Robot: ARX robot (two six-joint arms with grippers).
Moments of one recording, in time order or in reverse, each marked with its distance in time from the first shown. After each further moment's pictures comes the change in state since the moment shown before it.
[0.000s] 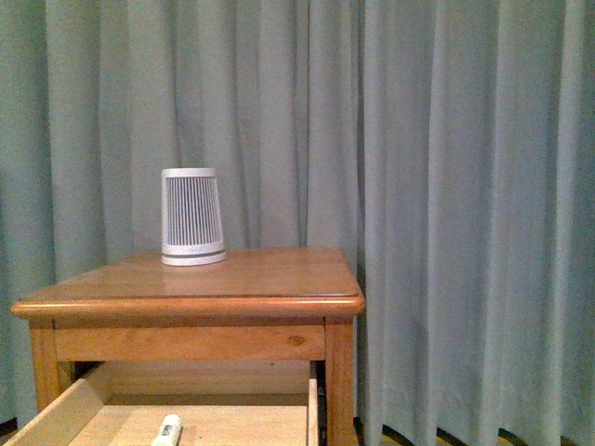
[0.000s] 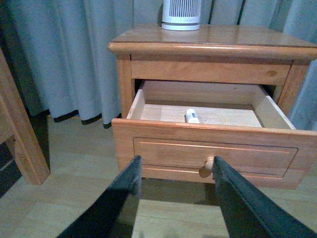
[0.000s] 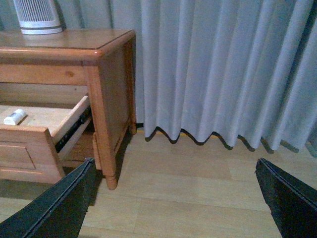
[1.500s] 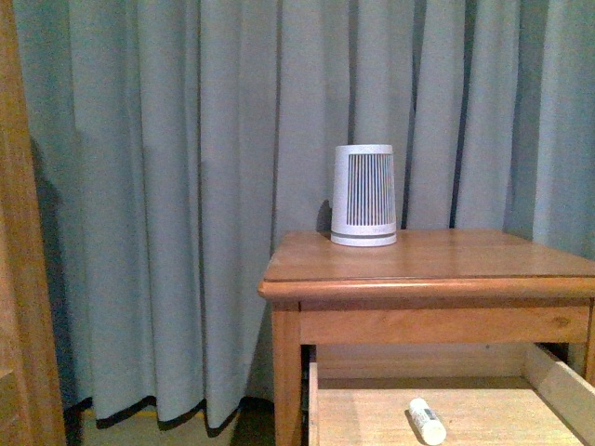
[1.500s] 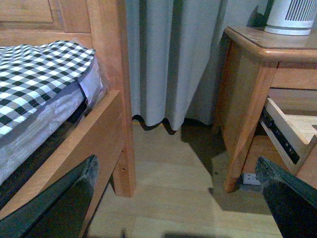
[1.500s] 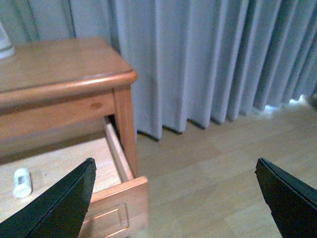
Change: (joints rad) left arm 0.000 -0.003 0.000 -0.001 -0.001 0.000; right arm -0.018 0.806 0.303 0.406 0.489 0.076
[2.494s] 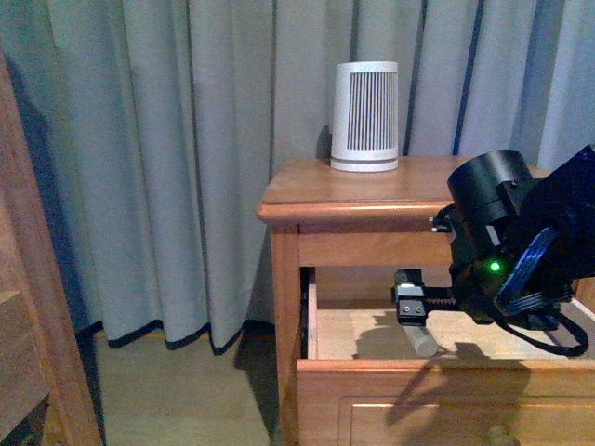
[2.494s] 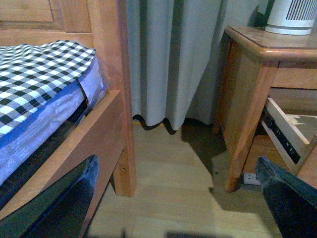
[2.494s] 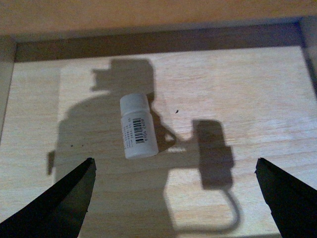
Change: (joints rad) left arm 0.000 0.000 0.000 0.000 0.000 0.000; right arm 0.192 1.339 1.087 -0.358 -0.254 0.146
